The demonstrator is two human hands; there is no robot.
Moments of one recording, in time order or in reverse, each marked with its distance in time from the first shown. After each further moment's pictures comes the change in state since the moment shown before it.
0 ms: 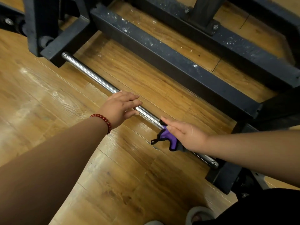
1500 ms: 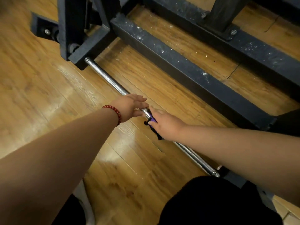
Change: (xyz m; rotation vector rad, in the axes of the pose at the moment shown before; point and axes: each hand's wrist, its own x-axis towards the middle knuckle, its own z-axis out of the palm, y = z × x) left_hand 0.028 0.022 -0.038 0.001 -0.377 -0.261; right_hand 0.067 -0.035 0.002 -0.538 -0.069 -0.248
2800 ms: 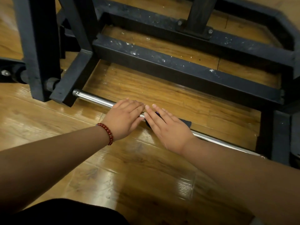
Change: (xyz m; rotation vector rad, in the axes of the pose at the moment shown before) left_hand 0.019 -0.129 0.002 0.284 0.418 0.536; right_hand 0.072 -0.064 0.051 -0.877 0.481 0.203
